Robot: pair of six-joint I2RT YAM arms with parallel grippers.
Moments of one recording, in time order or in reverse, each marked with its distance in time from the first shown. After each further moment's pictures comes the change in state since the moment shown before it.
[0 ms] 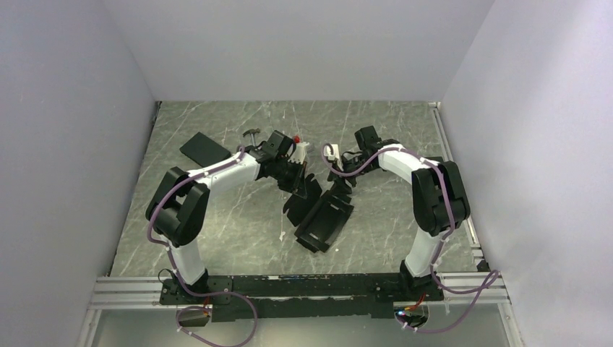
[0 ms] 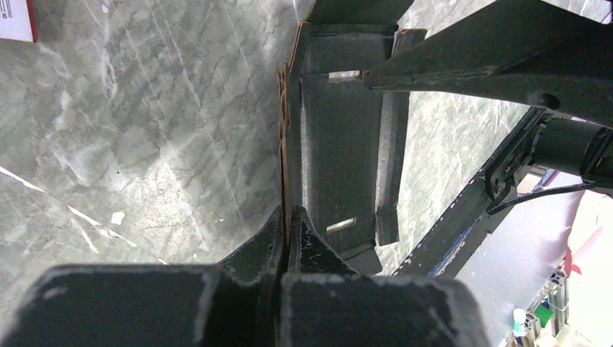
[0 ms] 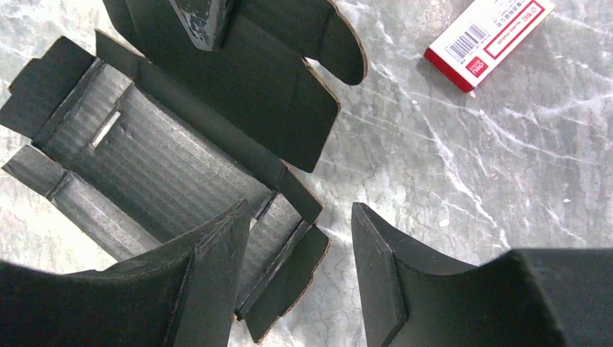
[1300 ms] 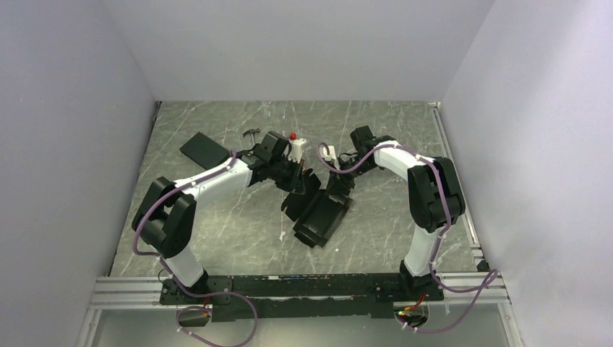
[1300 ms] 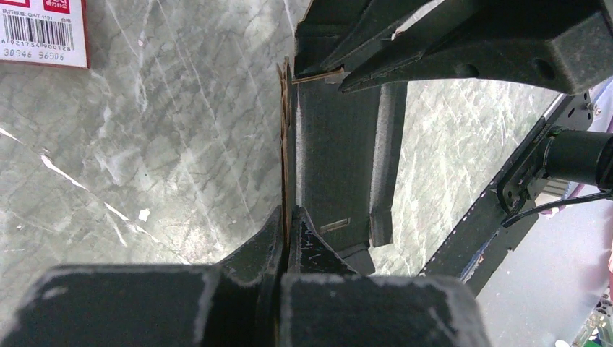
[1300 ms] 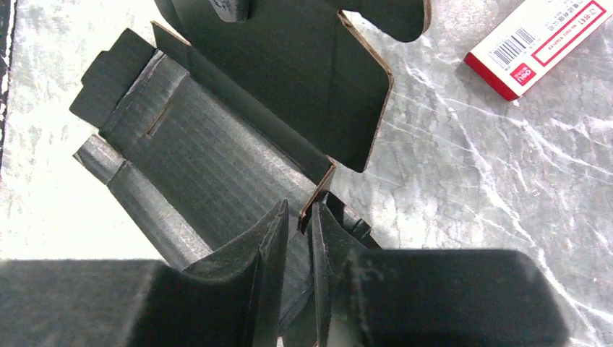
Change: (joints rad) left arm -0.009 -0.118 -0.083 0.092 -0.066 0.021; right arm 0.021 0.051 0.062 -0.123 0.003 -0.034
